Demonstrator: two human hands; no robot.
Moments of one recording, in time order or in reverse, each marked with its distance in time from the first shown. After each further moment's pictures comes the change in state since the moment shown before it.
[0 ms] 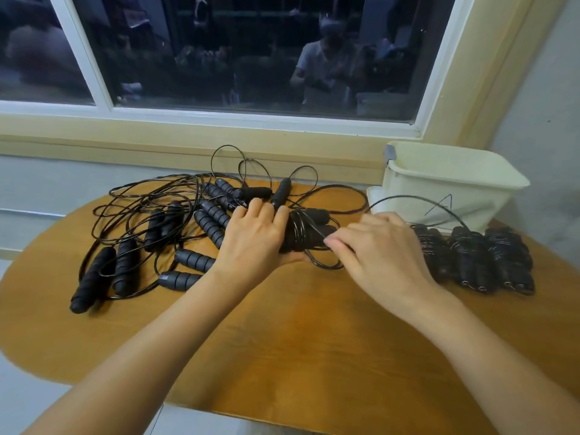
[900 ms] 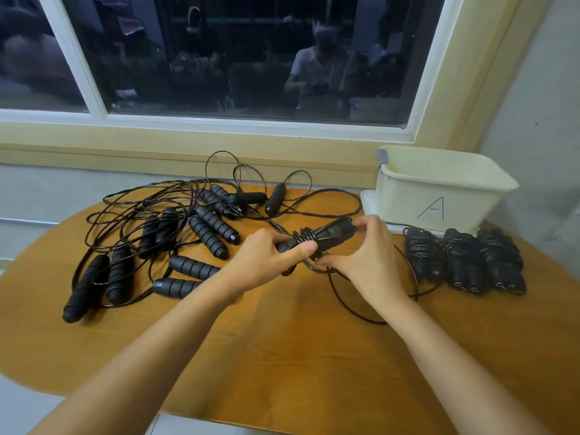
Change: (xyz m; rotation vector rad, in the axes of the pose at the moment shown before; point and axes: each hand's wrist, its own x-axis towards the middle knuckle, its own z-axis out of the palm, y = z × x) left_hand 0.004 0.015 -0.011 -1.084 -0.403 -0.342; right_hand -0.009 0.018 0.046 0.423 -0.084 0.742
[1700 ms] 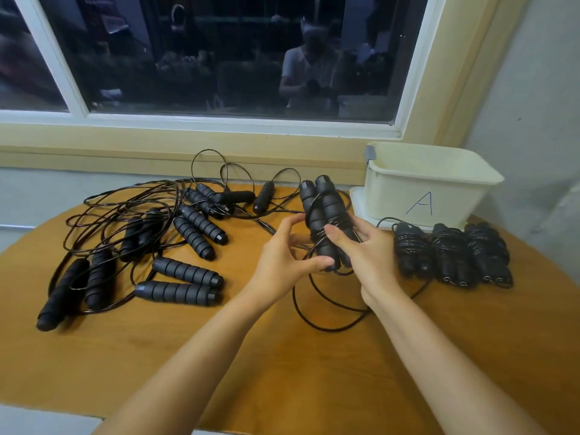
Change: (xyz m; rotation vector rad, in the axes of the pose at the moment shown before) left_hand 0.006 0.007 0.050 -0.333 0.096 0.053; right_hand 0.003 0.008 -0.002 0.694 -0.004 0.142
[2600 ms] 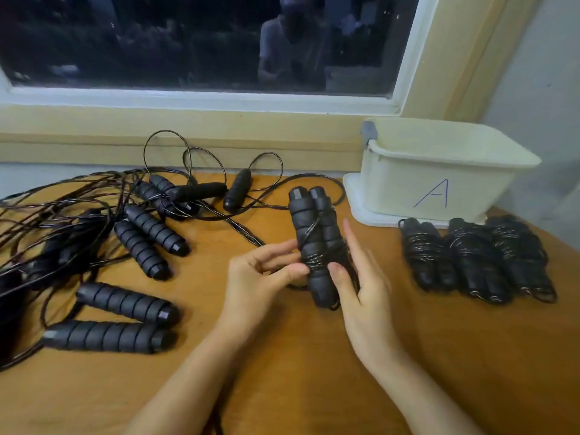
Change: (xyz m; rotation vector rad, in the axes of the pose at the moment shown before) left_hand 0.046 -0.074 0.024 -0.397 0.155 -0.032; right_hand 0.015 0.084 -0.002 -0.379 0.042 -0.289
